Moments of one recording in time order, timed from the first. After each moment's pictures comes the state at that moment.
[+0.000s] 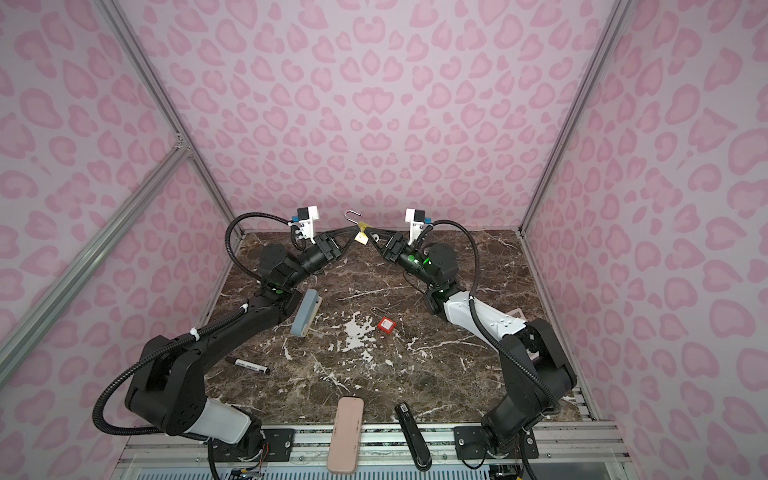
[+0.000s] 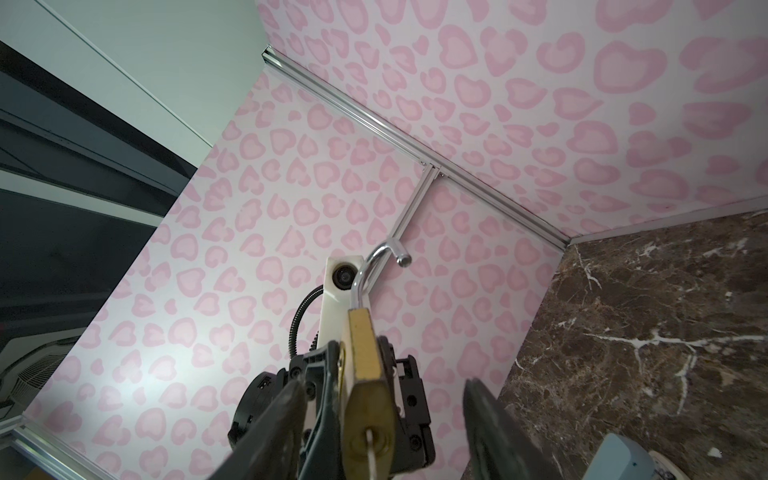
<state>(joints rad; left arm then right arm) -0.44 1.52 1.02 0.81 0.55 -1.17 0.51 1.60 1.05 0.88 -0.51 1.25</state>
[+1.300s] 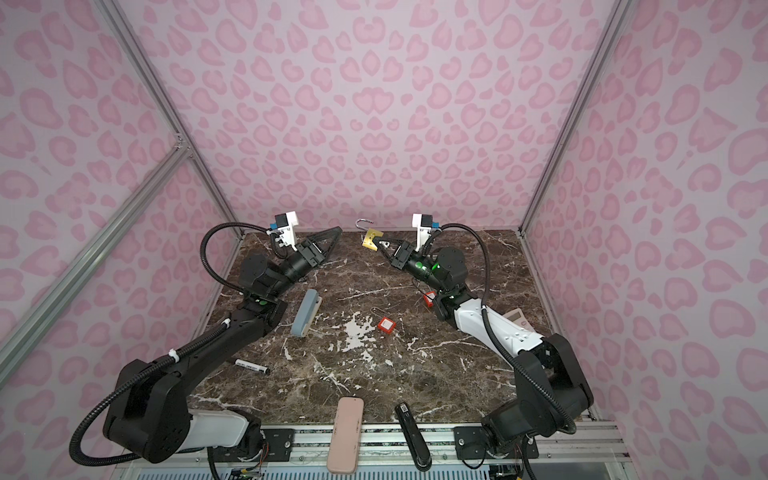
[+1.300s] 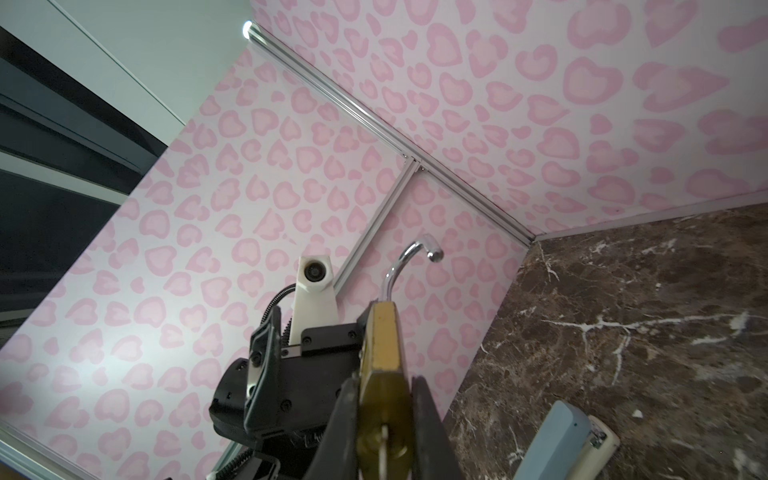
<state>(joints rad) -0.38 1.37 0.90 0.80 0.52 -1.12 0.48 1.47 0.97 0.72 -0.54 1.09</state>
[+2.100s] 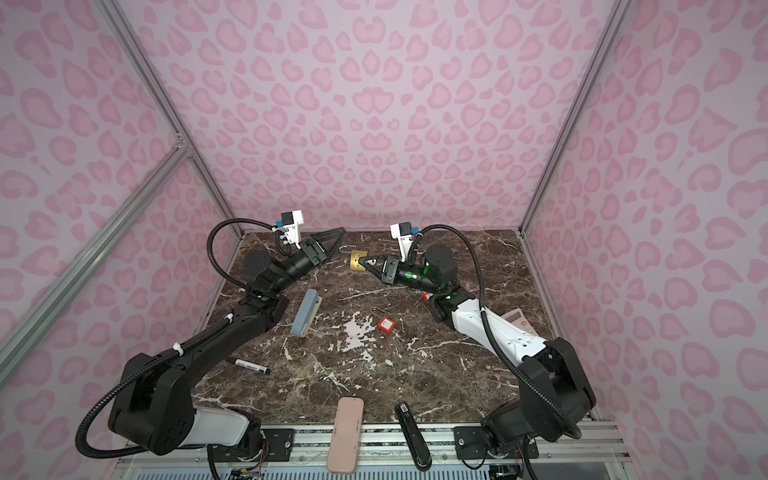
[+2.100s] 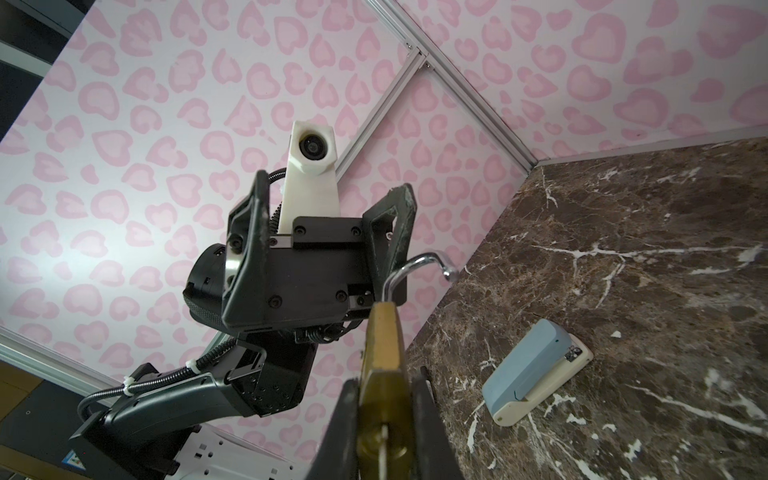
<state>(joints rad) -0.38 1.41 0.93 0.78 0.58 -1.14 0.54 1.47 1.01 0.53 -0.69 0.93</state>
